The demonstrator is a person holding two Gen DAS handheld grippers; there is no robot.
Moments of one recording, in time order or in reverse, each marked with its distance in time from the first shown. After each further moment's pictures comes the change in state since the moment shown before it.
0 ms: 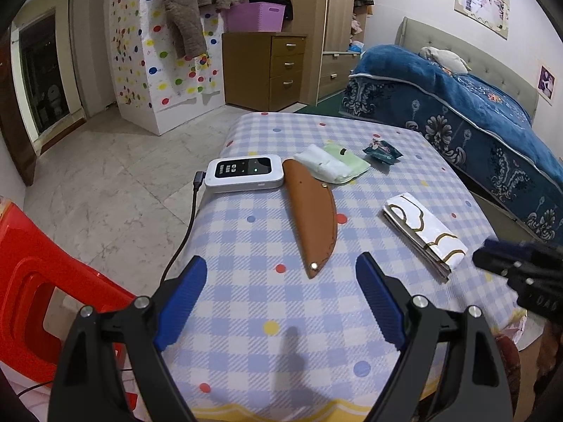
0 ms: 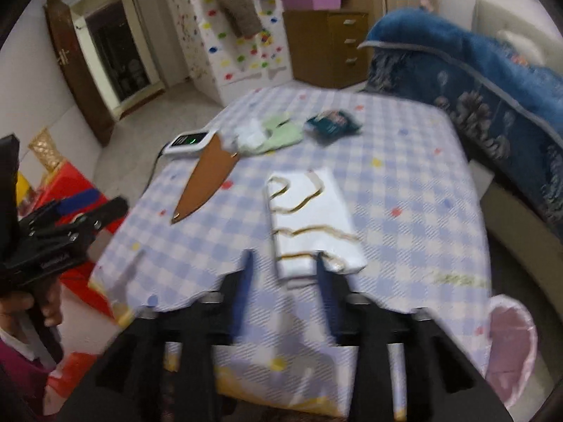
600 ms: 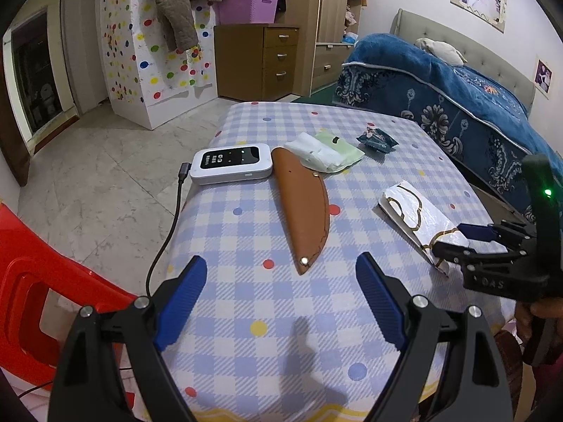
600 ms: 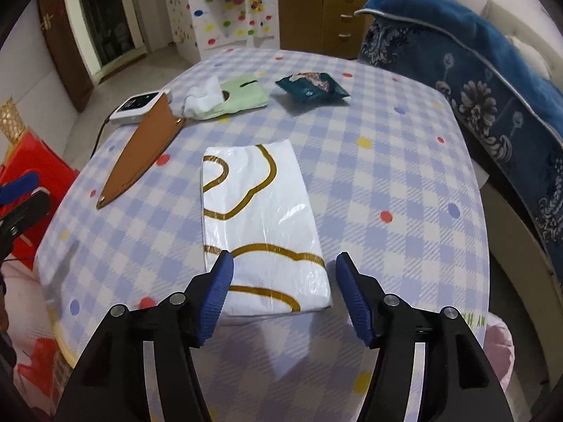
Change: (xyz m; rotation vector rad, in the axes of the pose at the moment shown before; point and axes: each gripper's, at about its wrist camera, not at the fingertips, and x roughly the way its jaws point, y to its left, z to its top) left arm 0.014 -0.007 -0.003 0.021 0.033 -0.021; right arm 0.067 -0.018 0.006 -0.060 0.142 -0.071
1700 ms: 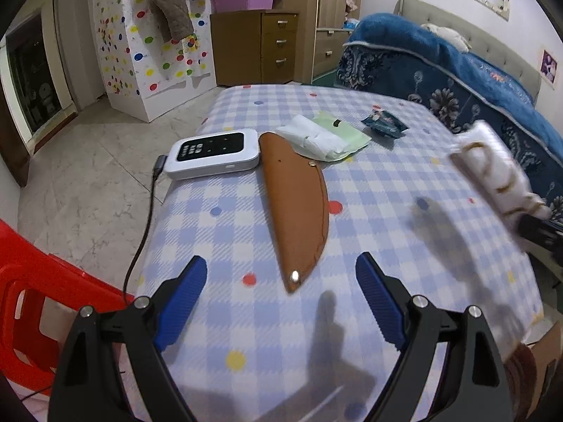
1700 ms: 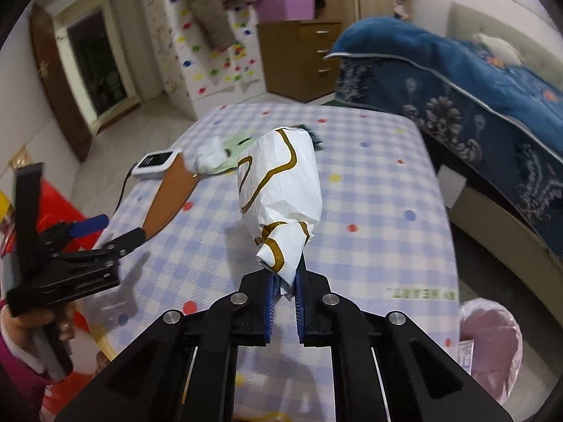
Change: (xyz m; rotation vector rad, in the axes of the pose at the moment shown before) left arm 0.047 -0.019 0.009 0.017 0.058 0.033; right arm -0.069 -0.015 -0.010 0.130 -0.178 0.005
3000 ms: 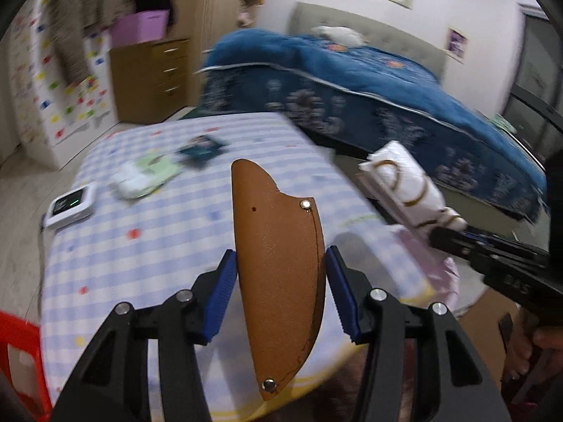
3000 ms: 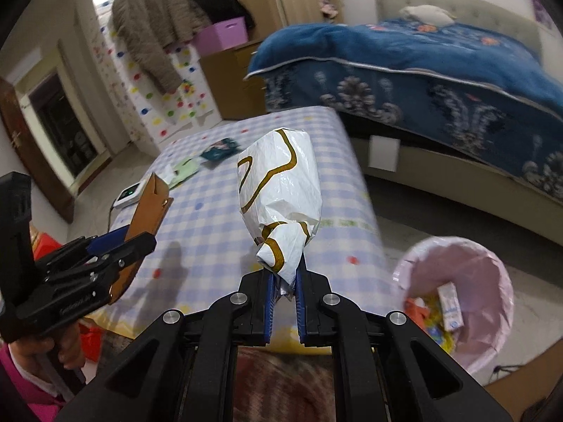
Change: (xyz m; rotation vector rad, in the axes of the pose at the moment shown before) left arm -0.076 -0.142 -0.019 0.224 -0.085 -0.369; right arm -0.085 -0.080 -0.072 0.253 -0.096 -0.064
